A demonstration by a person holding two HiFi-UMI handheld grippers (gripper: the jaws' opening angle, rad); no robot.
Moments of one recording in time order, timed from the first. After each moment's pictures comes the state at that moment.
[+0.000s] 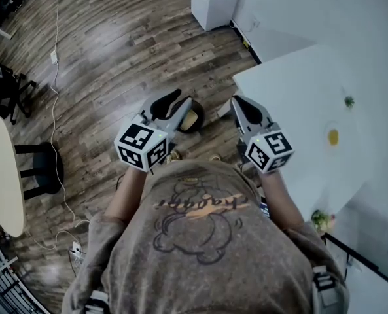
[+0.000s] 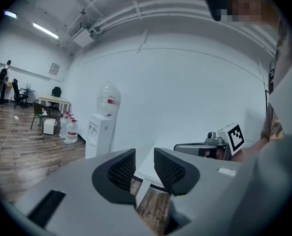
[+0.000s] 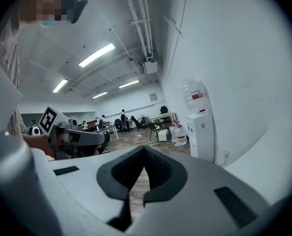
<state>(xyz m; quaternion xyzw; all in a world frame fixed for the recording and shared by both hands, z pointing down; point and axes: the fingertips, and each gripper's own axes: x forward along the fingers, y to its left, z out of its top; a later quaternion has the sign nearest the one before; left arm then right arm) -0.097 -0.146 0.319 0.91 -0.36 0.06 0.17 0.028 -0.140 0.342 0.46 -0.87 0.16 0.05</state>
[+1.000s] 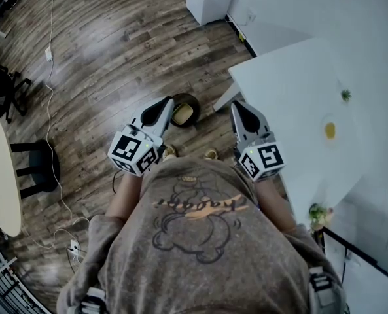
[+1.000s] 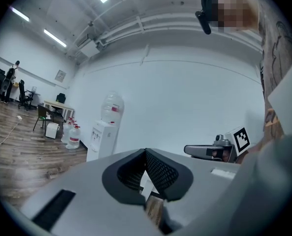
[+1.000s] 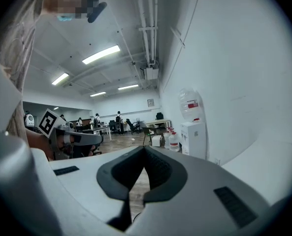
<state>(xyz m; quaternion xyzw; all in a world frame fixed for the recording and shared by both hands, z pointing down) -0.122 -0.120 0.342 0.91 -0.38 0.00 0.15 0.040 -0.104 0.352 0.49 -0.86 0.09 0.04</state>
